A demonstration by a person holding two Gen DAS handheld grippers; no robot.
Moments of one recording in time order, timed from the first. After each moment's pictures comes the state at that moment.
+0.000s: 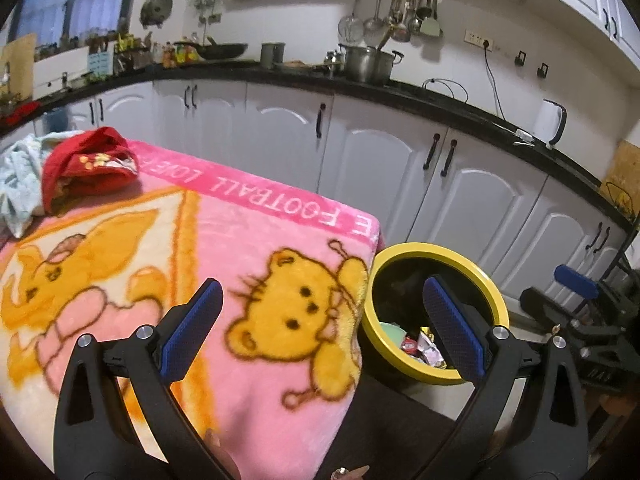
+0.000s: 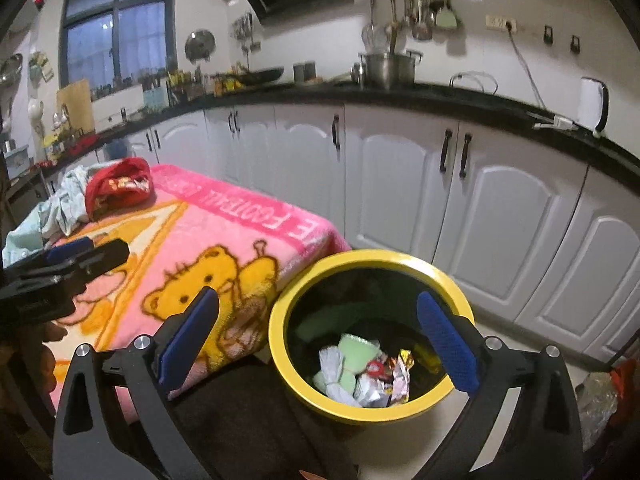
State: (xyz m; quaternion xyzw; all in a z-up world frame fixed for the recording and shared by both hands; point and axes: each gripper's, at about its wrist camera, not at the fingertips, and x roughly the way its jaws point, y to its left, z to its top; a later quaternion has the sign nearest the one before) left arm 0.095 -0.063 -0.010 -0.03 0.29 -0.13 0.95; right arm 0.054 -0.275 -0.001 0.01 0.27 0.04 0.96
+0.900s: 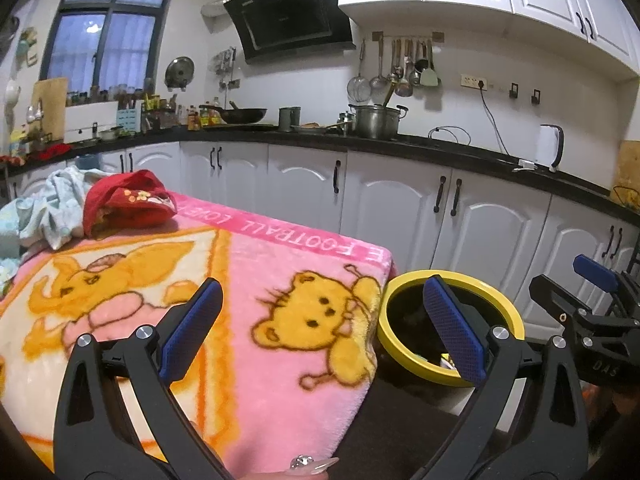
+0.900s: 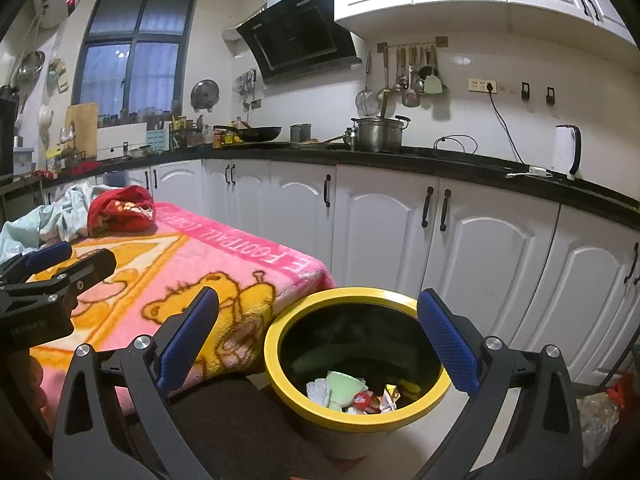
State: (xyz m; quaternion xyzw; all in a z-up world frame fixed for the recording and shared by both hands) left arm 0.027 -0.061 -0.028 -0.01 0.16 -0.09 0.98; right arm -0.004 -0.260 -0.021 -0.02 0.16 0.01 0.99
